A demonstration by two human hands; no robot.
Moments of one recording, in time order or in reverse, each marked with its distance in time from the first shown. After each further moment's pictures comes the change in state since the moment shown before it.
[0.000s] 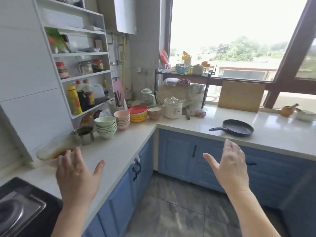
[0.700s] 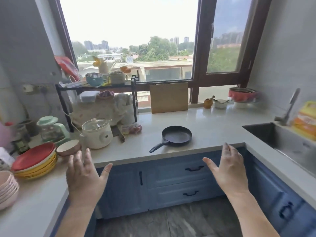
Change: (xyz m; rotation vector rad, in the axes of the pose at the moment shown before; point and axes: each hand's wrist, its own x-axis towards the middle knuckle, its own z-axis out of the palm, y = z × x) left_hand 0.159 0.355 0.257 -0.202 -0.239 0.449; right_hand 0.216 0.194 0.031 -0.233 0.176 0.404
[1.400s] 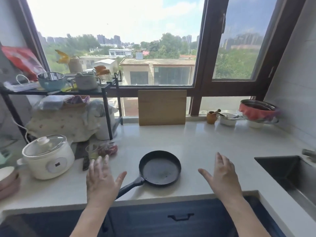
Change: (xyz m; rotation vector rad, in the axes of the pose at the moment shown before) left_hand 0.170 0.258 0.218 -0.125 -0.218 -0.100; right_hand 0.336 0.101 0.146 0.000 -0.202 -0.098
